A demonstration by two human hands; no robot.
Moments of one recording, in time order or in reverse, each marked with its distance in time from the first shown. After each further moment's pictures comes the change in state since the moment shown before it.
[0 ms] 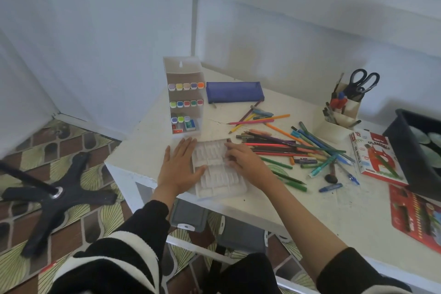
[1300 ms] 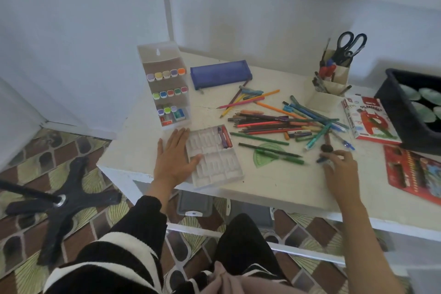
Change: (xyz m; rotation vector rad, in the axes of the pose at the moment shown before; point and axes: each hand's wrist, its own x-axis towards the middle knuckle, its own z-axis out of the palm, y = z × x) left_hand 0.004 0.000 -0.001 0.002 -0.033 0.016; right_hand -0.177 0.078 -0.047 -0.104 0.443 0.921
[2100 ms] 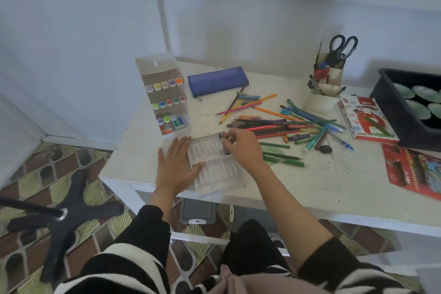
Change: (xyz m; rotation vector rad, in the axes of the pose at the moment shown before) left_hand 0.001 -0.002 0.000 0.015 -0.008 0.013; right_hand -0.007 -0.218 0.054 0.257 -0.307 -0.249
